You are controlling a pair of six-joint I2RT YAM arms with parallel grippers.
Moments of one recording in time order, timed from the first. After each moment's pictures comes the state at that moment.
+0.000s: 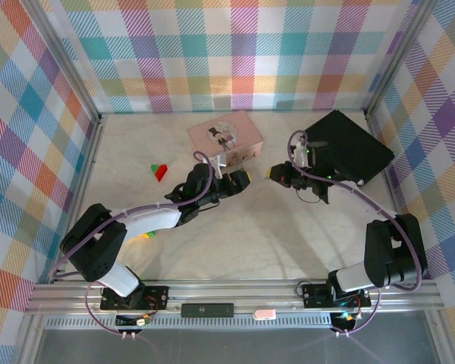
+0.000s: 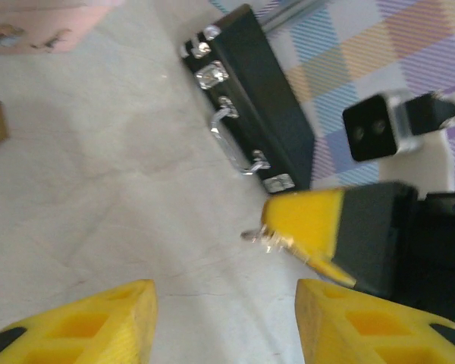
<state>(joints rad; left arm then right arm) -0.73 1.54 0.84 0.35 0.16 -0.92 0.27 1.44 0.86 -0.18 -0.64 0.60</state>
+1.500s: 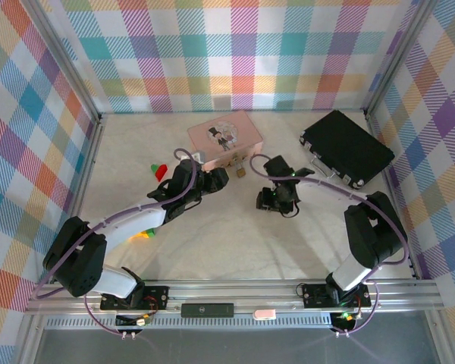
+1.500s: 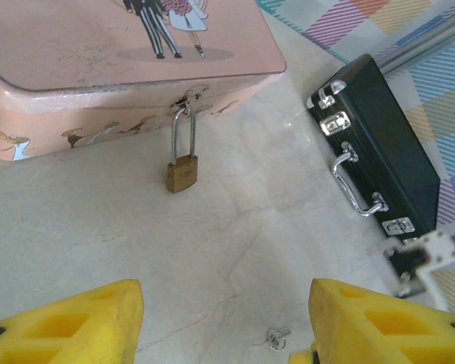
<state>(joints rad) -0.62 1.41 0.81 0.10 0.00 -0.80 0.56 1.61 1.00 -0.67 -0.12 0.65</state>
